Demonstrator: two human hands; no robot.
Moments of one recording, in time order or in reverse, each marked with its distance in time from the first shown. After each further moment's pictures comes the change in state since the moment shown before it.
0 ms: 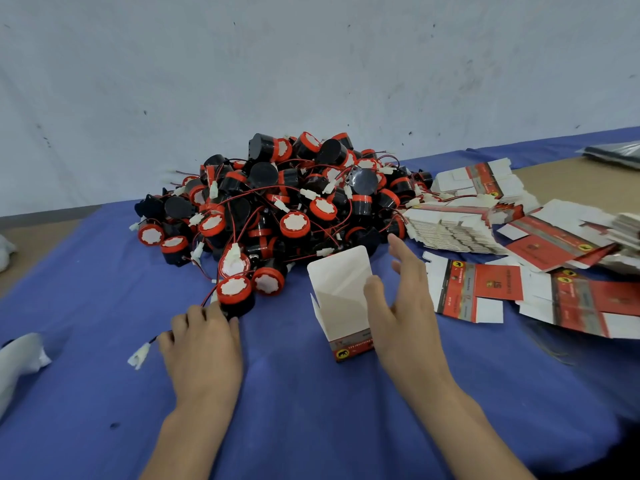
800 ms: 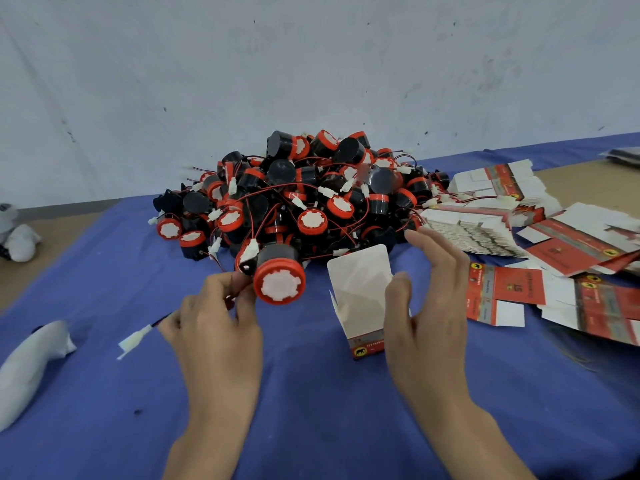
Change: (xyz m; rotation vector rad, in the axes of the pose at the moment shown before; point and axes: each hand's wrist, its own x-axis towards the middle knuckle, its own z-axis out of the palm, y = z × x) left_hand -0.027 0.010 -0.044 -0.793 0.379 0.011; right_hand -0.012 -0.023 0.008 -0.096 0.276 -0.397
